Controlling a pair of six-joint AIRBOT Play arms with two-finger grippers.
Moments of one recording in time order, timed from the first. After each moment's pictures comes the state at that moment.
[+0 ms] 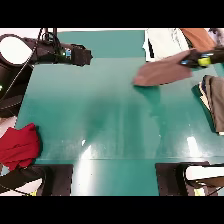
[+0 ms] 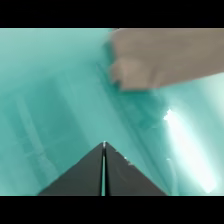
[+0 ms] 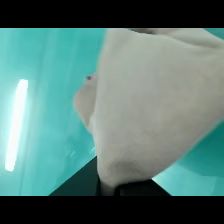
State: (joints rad) left arm -0.43 -1.21 1.53 1.23 -0.88 -1.55; right arm -0.38 -1.51 1.65 -0.88 1.32 1.26
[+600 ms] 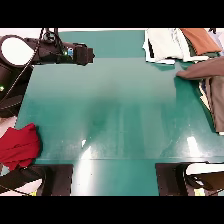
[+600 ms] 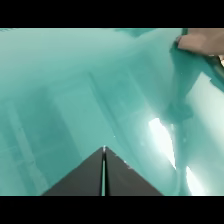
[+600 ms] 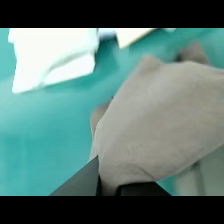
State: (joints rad) left arm -0.45 -1.21 1.53 1.22 -0.86 -1.60; right arm -0.70 -1.57 1.78 -0.88 1.15 1.24
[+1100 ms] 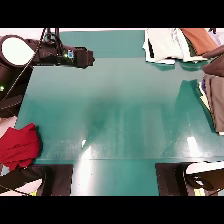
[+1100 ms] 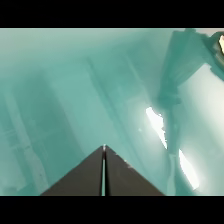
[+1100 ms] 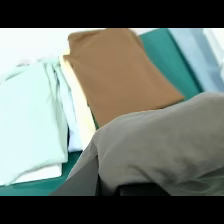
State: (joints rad) left arm -0.45 -1.21 1.53 1.22 -0.91 -1.62; right arm -0.73 -1.62 2.05 -0.88 0.99 1.19
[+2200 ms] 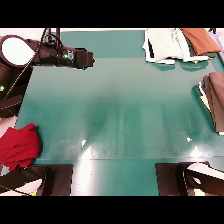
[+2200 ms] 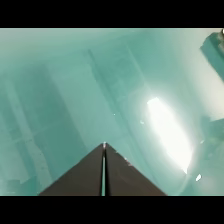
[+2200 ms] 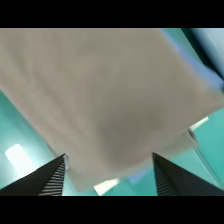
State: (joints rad) left arm -0.45 -1.21 1.53 1.23 -0.93 -1.61; right arm -1.11 -1.22 1.34 -1.31 1.28 1.17
